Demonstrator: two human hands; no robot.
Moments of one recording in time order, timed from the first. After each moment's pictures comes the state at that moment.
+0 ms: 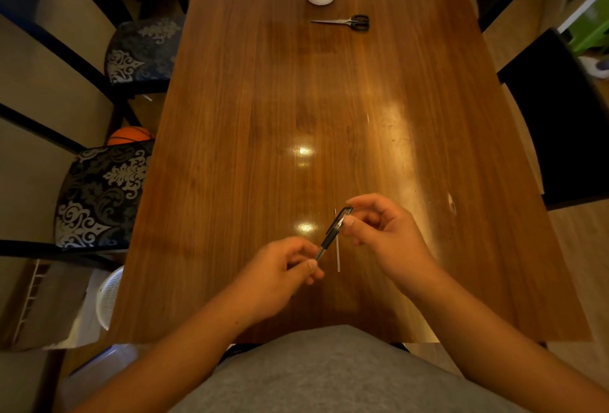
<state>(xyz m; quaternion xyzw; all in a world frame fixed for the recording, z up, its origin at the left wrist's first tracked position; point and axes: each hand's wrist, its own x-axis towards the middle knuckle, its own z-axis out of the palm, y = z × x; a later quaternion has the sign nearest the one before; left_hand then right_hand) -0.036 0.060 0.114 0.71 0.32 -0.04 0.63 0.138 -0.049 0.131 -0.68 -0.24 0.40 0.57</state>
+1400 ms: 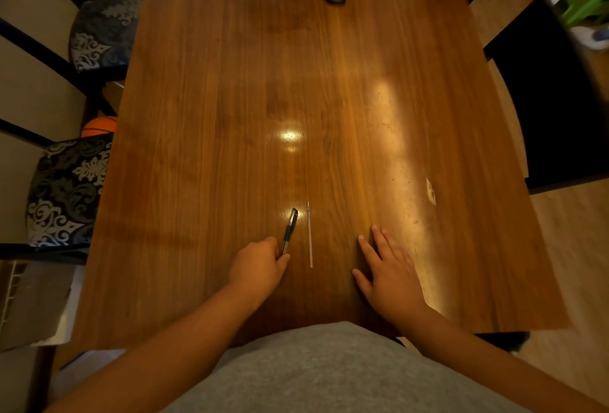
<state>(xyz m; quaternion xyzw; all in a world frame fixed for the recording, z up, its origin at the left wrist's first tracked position) 0.005 0.046 0.015 0.83 0.44 -0.15 0.29 0.172 -0.157 -0.029 -0.88 -0.44 0.19 -0.01</state>
